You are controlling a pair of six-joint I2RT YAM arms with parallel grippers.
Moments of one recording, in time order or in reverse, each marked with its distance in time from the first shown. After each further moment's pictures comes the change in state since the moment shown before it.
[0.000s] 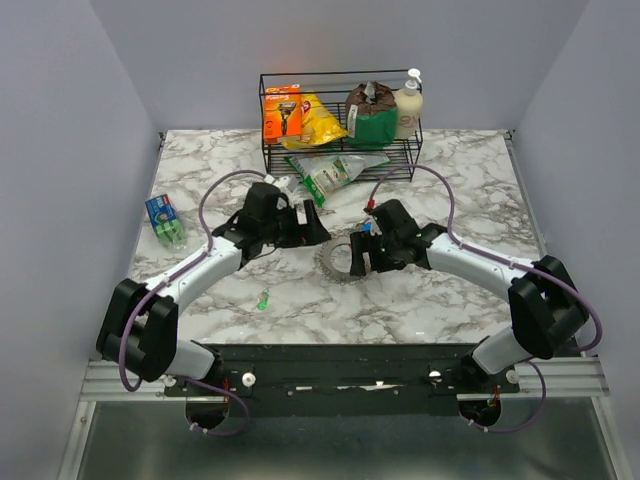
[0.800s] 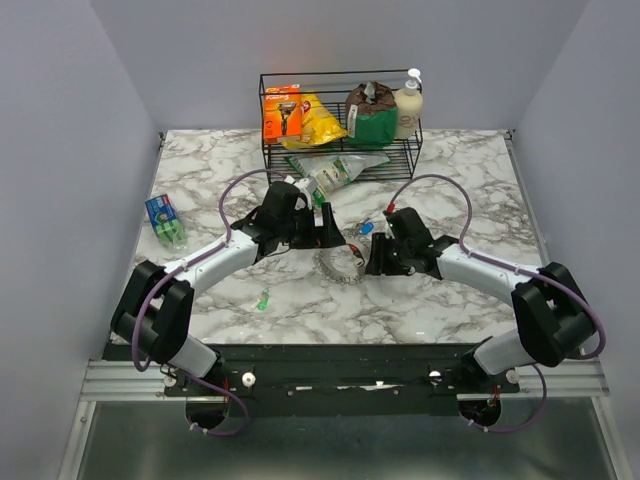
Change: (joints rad) left arm -0.112 0.138 0.078 0.006 0.014 -0.012; right arm -0.076 -0.057 -0.170 0.148 0.042 0.090
